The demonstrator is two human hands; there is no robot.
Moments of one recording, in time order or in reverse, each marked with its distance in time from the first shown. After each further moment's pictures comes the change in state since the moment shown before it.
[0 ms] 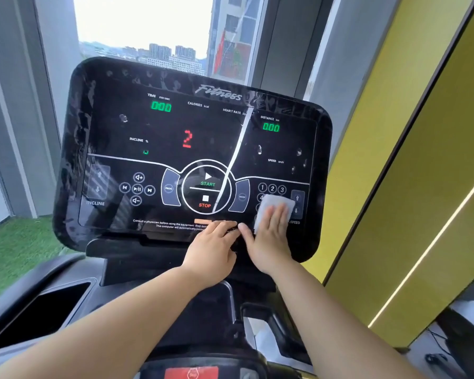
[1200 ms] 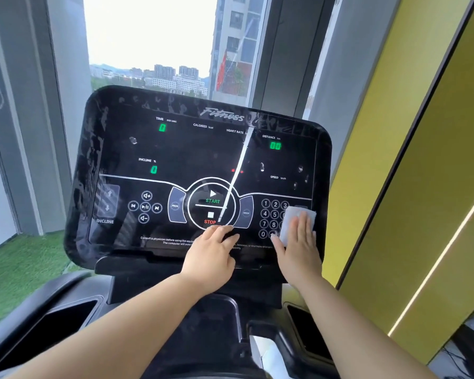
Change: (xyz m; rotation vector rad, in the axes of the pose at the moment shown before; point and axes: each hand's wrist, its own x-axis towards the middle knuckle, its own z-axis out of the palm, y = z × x) left_hand 0.006 -0.003 -0.025 0.047 -0.026 -0.063; right_hand 0.011 0.043 -0.011 -0.091 0.193 0.030
